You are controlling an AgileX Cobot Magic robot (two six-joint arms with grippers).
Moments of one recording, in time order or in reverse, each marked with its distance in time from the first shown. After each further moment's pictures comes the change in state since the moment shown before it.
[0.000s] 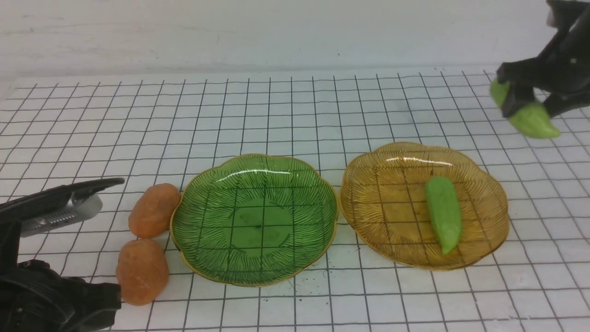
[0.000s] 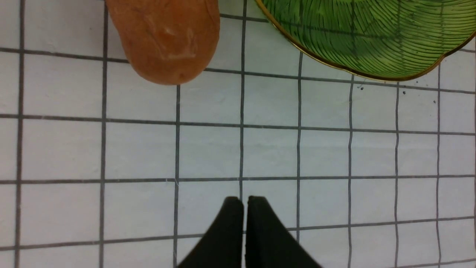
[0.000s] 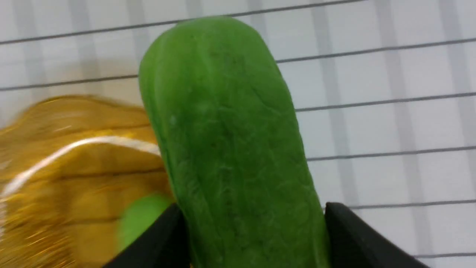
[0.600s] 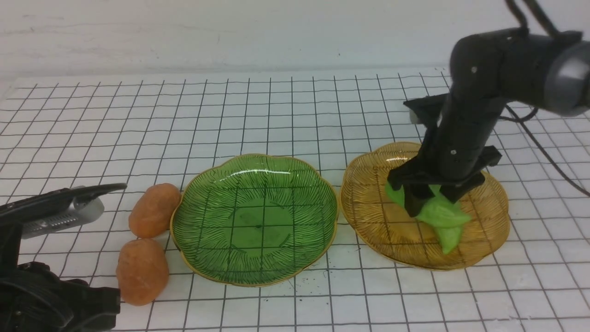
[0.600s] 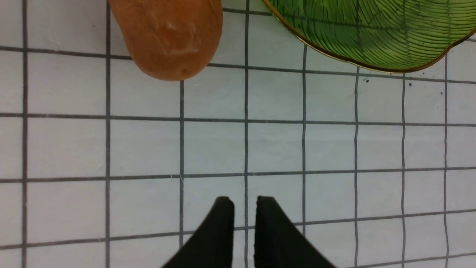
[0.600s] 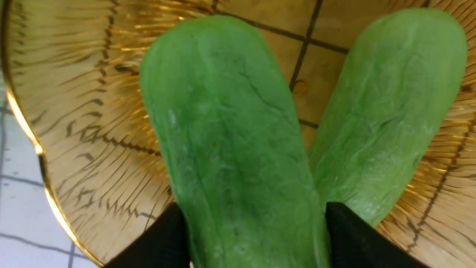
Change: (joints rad) right arm 0.383 -0.005 0.248 -0.132 0.006 0.040; left arm 0.000 0.000 0.000 0.008 0.010 0.015
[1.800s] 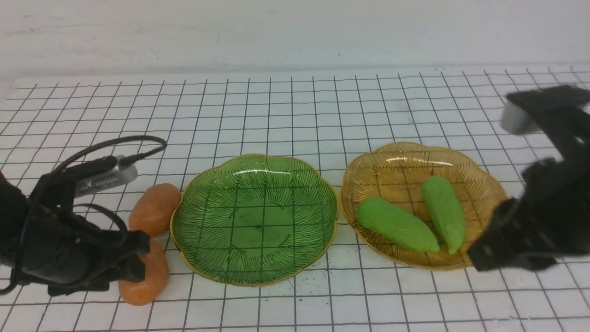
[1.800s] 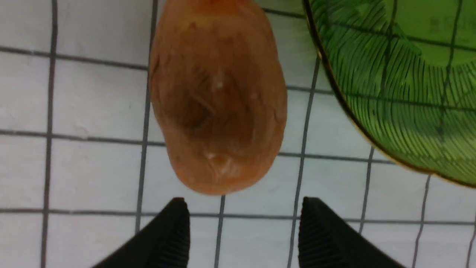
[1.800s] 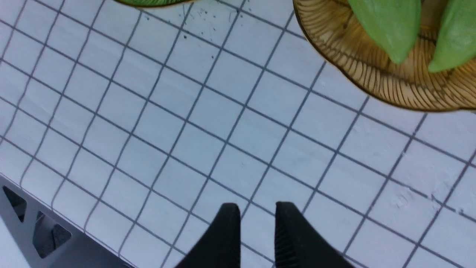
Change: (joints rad) right arm 0.040 -0.789 0.508 0.269 0.015 -0.170; left arm 0.000 0.414 -0.164 0.061 -0.144 -0.054
